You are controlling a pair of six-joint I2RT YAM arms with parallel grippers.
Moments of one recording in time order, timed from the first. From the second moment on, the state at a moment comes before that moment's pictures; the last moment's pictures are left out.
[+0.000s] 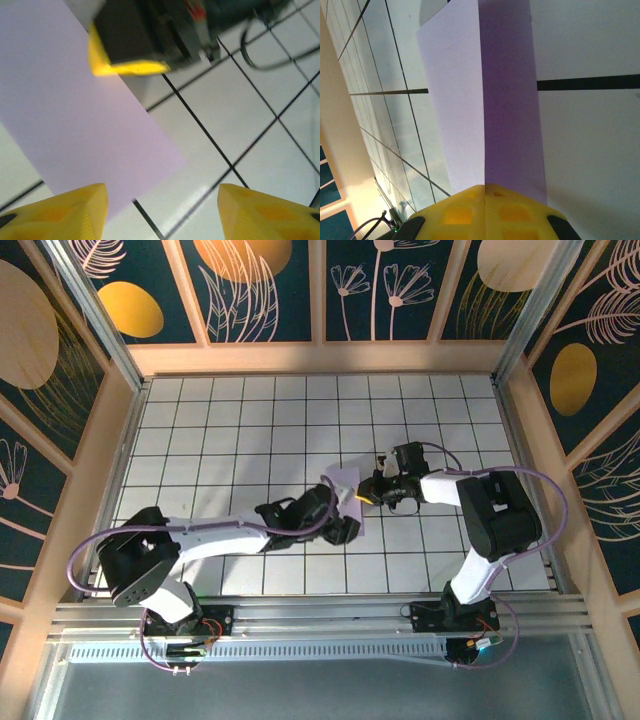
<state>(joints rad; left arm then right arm) -1.08 1.58 0.88 -0.07 -0.03 -0.51 0.33 1.72 0.75 -0.02 -0.71 0.72</state>
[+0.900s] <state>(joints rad) -1.24 1.99 1.26 -0.40 -0.45 -0.39 0.32 1.72 0.75 -0.03 -0.71 0.73</state>
